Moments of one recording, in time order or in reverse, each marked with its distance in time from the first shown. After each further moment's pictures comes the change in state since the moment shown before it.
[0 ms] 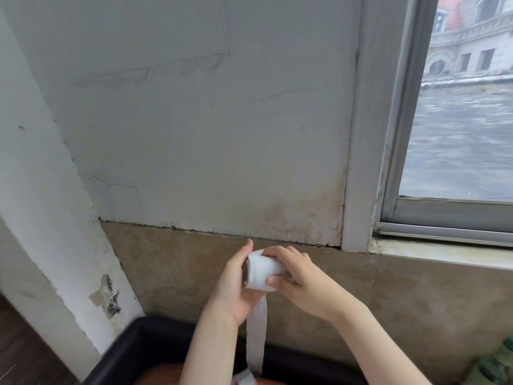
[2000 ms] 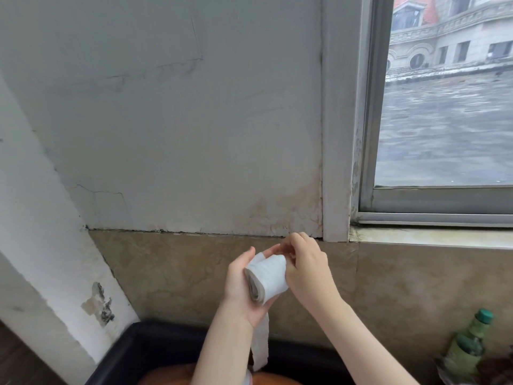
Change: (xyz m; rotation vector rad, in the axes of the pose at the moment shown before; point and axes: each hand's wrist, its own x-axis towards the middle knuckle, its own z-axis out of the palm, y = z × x) left_hand -0.010 -0.029 0.027 -0.101 -0.042 -0.078; right_hand -0.014 0.002 0.007 -0.034 0.497 0.284
